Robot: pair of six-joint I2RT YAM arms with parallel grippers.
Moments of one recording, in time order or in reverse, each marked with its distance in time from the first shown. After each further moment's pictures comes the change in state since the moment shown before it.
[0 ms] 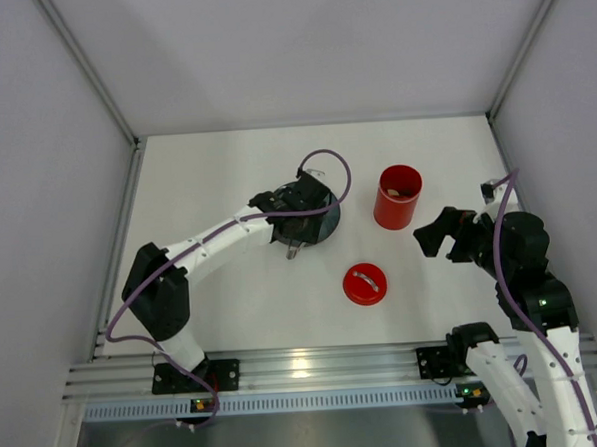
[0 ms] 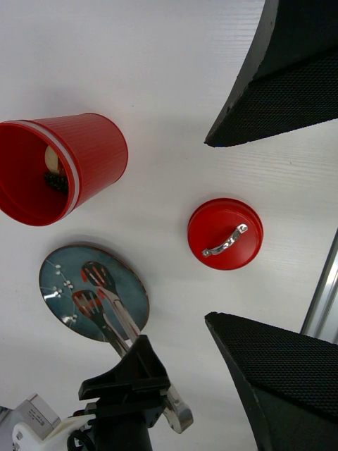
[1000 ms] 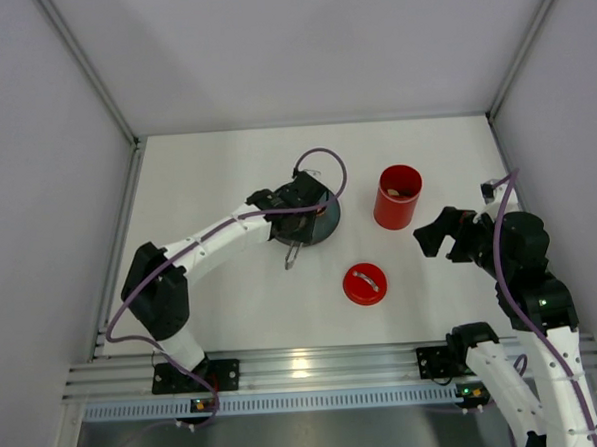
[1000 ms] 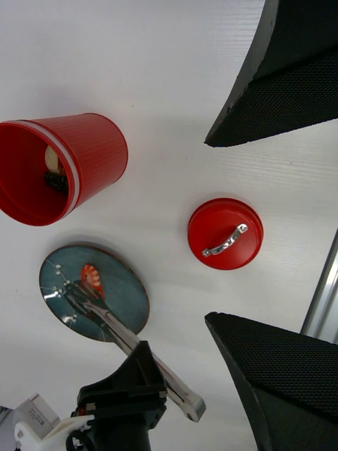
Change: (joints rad) left arm 0.023 0.011 0.006 -0.032 0.045 -0.032; right arm 0.000 0.000 0.000 0.000 0.000 0.000
